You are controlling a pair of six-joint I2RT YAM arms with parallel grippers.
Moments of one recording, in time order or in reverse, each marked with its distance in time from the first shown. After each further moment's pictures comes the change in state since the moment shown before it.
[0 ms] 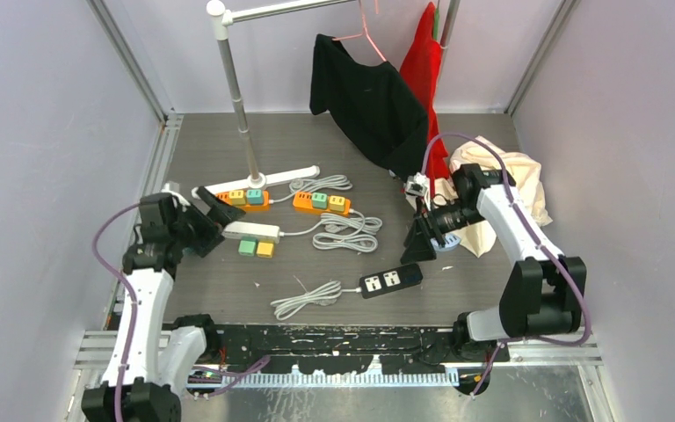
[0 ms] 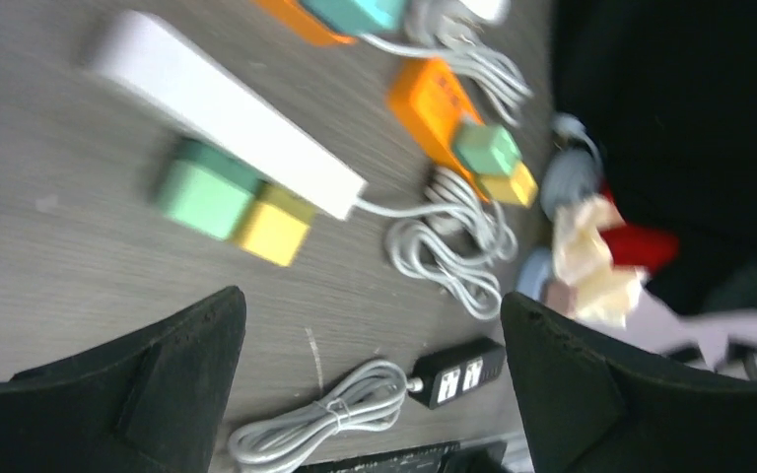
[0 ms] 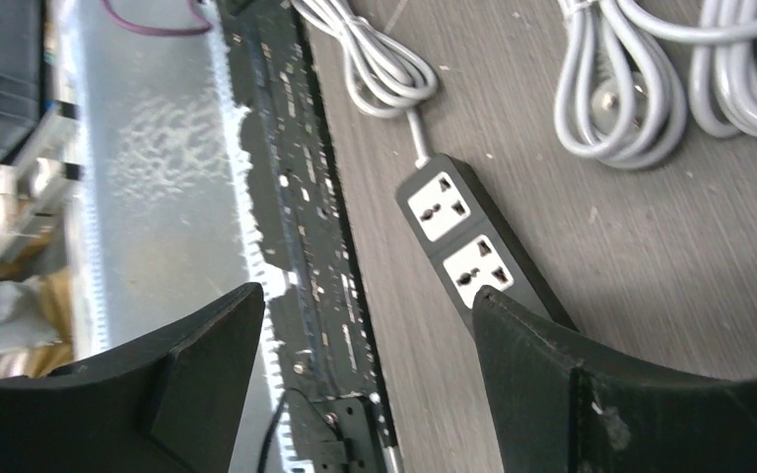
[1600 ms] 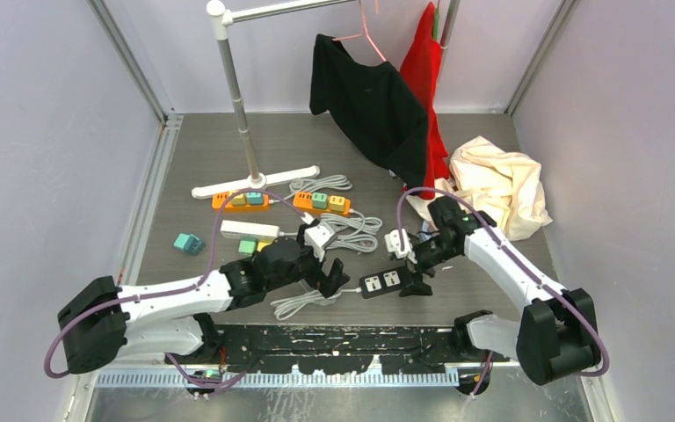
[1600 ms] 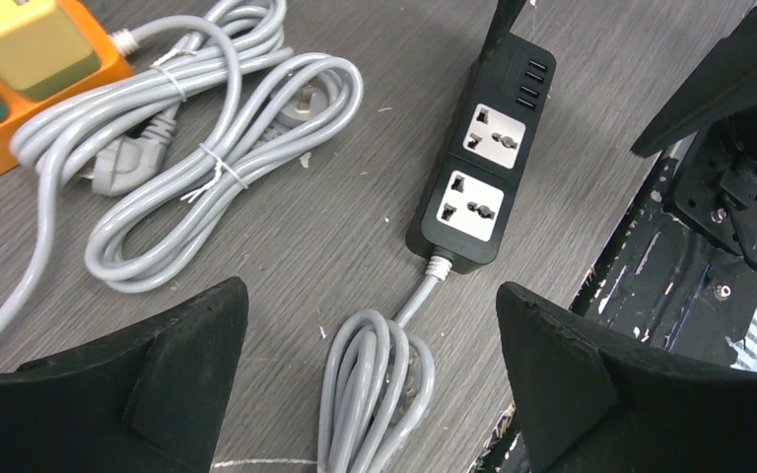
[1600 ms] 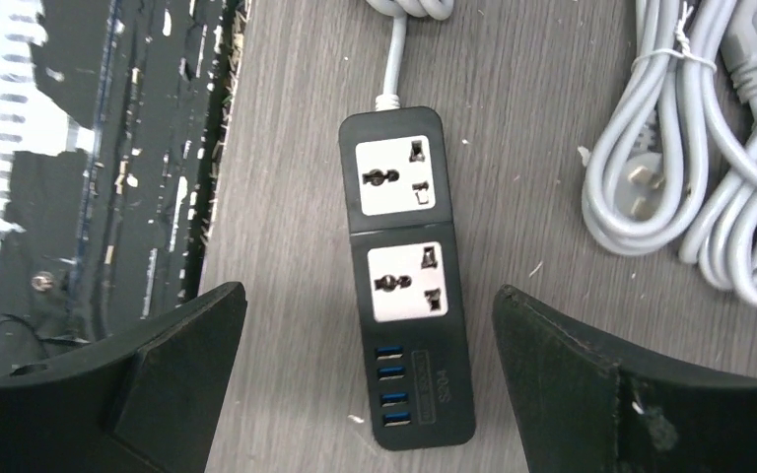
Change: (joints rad) left arm -1.191 0.292 -0.261 0.900 -0.345 0.571; right arm 0.196 -0.257 -0.366 0.381 0.202 -0.395
